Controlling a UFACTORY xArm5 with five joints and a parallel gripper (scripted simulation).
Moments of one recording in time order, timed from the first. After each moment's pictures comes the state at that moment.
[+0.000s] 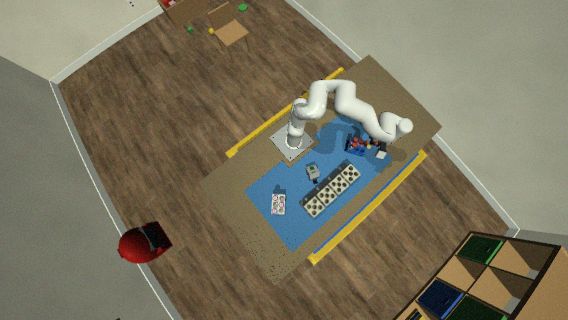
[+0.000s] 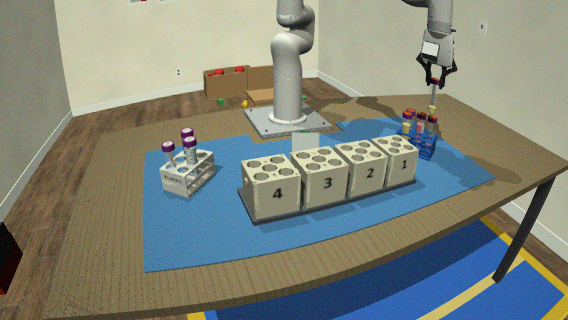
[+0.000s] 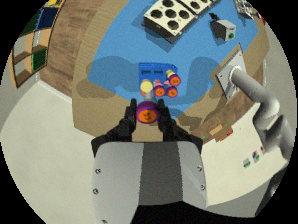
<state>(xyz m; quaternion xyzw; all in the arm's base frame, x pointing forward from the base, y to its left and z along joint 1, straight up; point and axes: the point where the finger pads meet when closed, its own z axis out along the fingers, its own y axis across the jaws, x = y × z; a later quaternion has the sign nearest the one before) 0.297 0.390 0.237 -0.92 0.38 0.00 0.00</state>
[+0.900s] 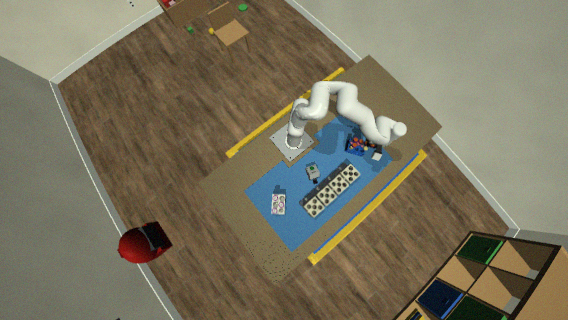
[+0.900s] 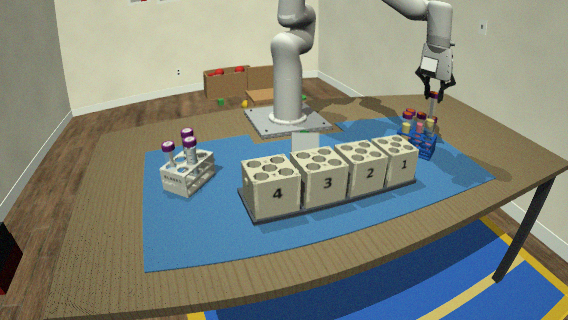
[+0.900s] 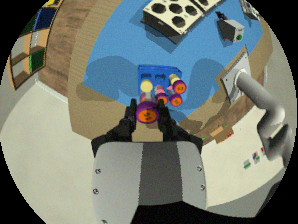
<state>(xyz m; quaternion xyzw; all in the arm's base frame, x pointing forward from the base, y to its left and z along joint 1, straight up) 0.297 0.390 0.194 -0.92 0.38 0.00 0.00</state>
